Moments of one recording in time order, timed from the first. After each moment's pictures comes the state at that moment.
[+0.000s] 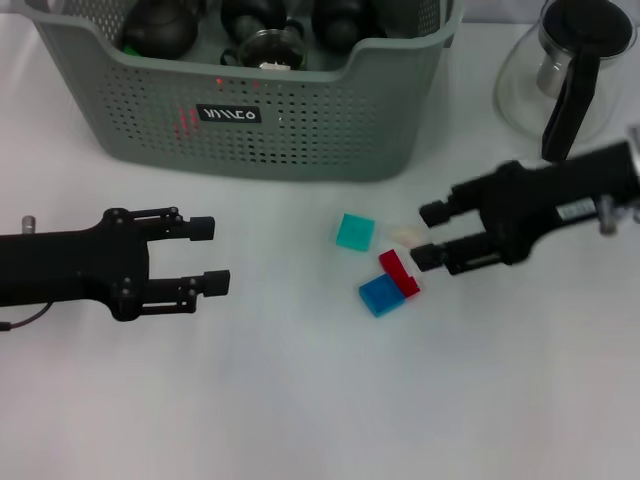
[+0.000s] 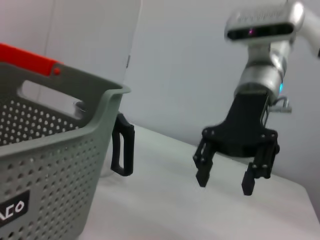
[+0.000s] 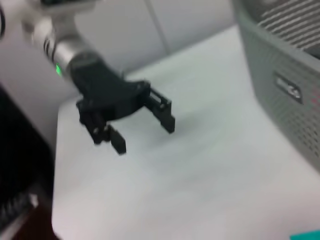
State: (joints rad) left arm -0.37 -2.00 0.63 0.60 2.01 1.80 -1.23; right arm 0.66 2.08 -1.02 -0.96 -2.15 -1.68 1.83
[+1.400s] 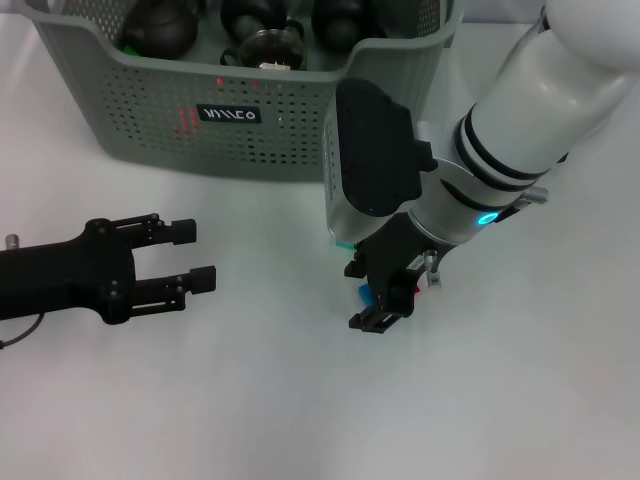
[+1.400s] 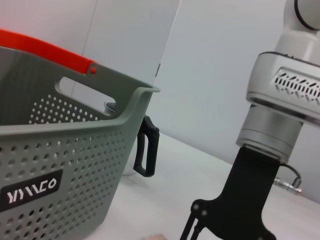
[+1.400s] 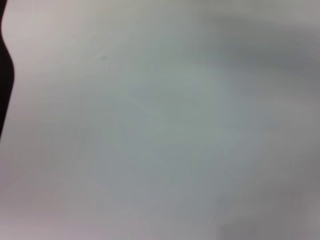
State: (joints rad) left arm -0.33 -2.02 0.56 0.59 2.02 1.79 -1.25; right arm 0.97 2.12 -1.83 -0.88 -2.28 -1.29 2.07
